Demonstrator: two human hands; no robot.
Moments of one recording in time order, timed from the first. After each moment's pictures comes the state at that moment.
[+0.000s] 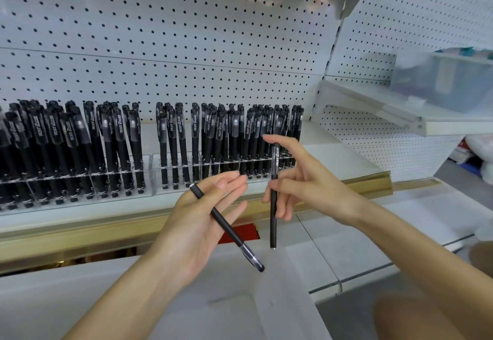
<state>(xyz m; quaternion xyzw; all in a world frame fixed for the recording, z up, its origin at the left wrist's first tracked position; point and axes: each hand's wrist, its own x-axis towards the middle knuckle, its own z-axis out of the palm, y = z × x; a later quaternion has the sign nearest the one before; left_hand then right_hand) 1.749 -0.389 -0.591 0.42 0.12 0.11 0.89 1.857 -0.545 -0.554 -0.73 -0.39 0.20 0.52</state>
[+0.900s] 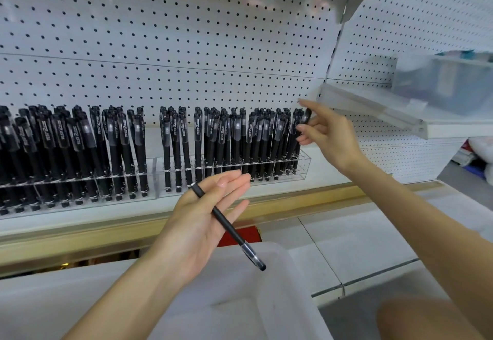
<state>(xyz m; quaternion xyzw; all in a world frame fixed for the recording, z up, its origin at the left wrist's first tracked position) 1.748 -0.385 -0.587 0.42 0.11 0.11 0.89 1.953 -0.550 -0.540 -0.80 -0.35 -0.15 0.47</state>
